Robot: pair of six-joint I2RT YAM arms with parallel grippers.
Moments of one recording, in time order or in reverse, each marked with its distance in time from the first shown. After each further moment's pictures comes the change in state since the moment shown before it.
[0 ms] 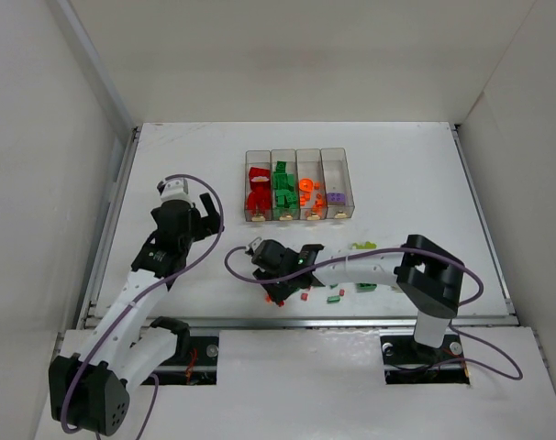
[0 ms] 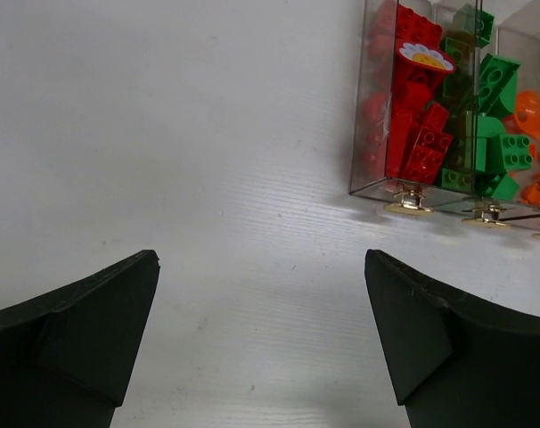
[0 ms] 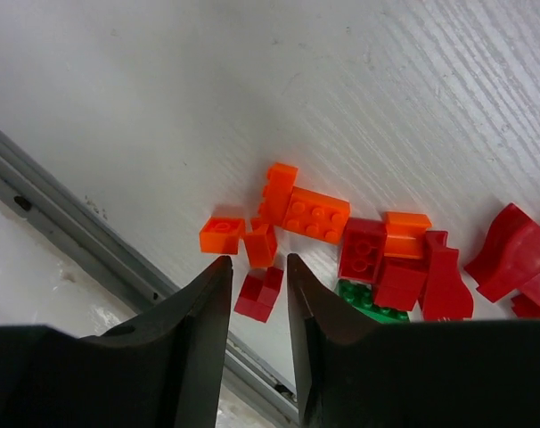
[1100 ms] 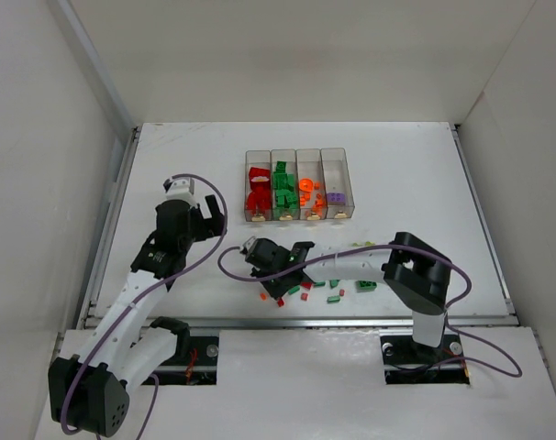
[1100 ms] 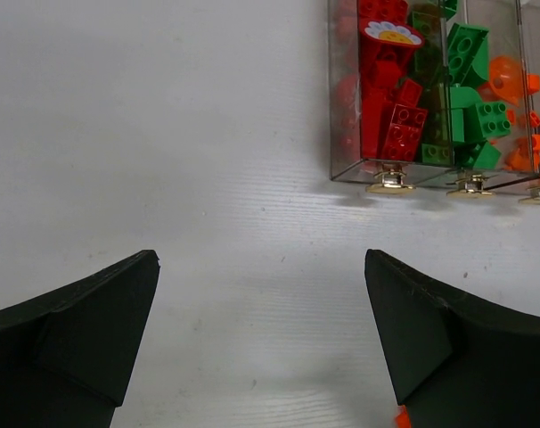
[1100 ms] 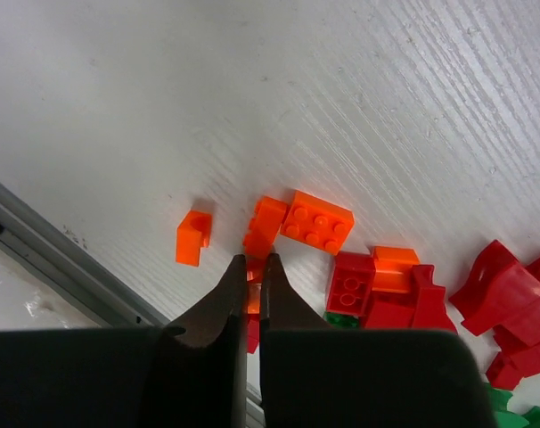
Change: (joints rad) left arm 0.000 -0.007 0.000 0.009 0.083 0.075; right arm 0.000 0.076 0.077 -0.042 0.033 -0.034
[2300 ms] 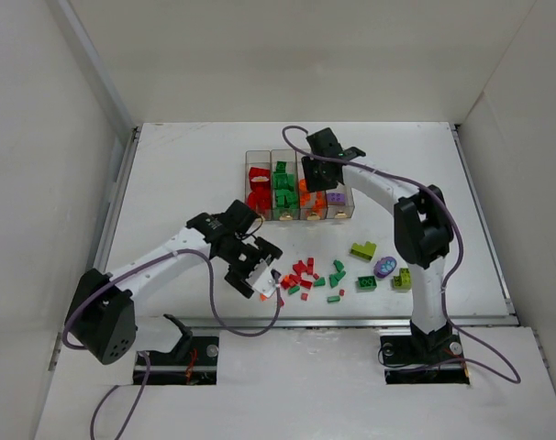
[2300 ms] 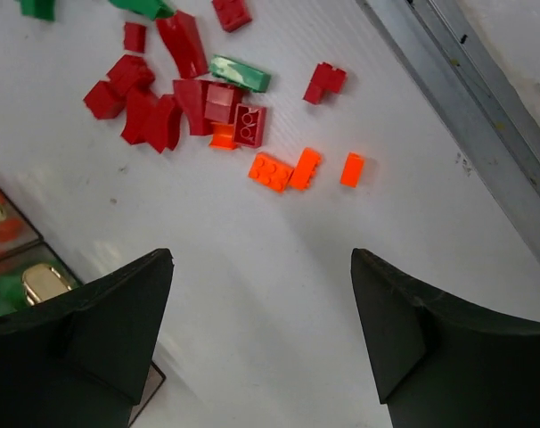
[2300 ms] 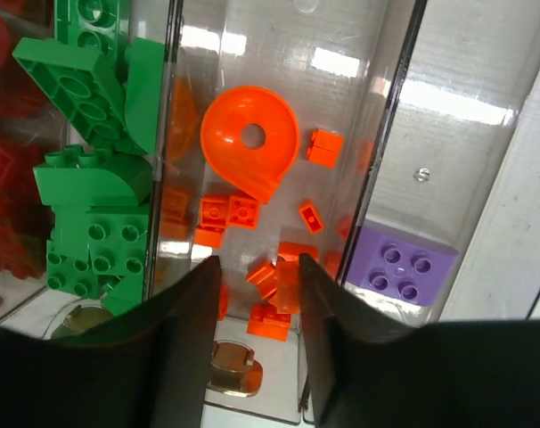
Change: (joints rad) left arm -0.369 0.421 0.289 -0.628 0.728 1.918; right arm -0.655 0.222 0.508 -0.108 0.027 -0.080
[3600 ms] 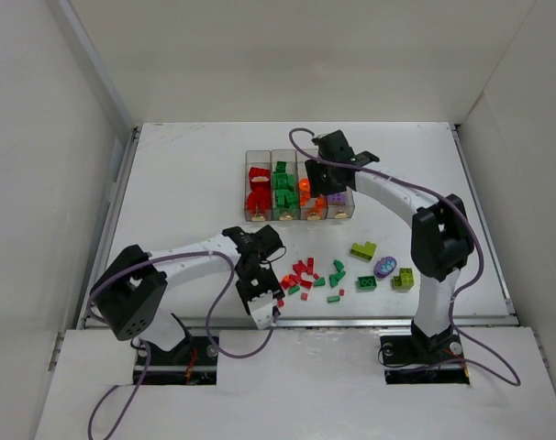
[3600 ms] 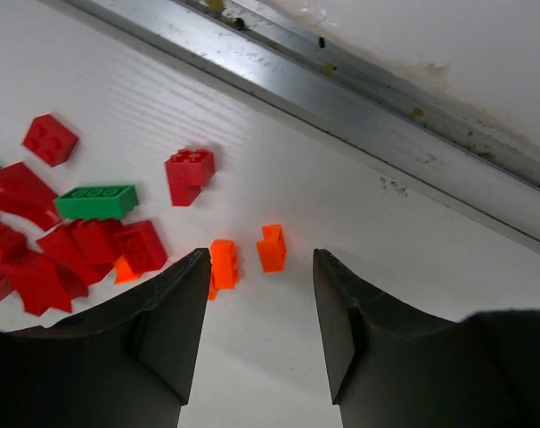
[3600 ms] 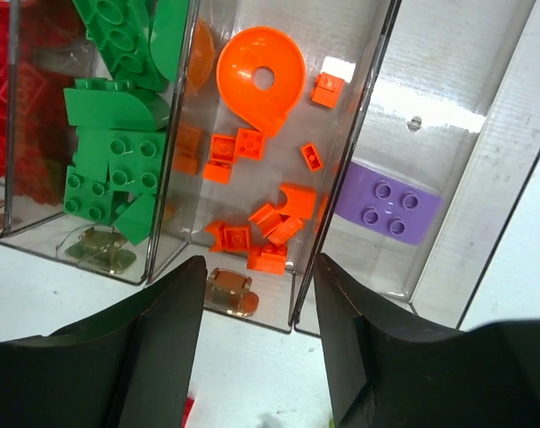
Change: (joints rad) left arm -0.218 0.177 -0.047 -0.026 -0.137 0.319; right arm -0.006 -0.155 -0.142 0.004 -0.045 -0.043
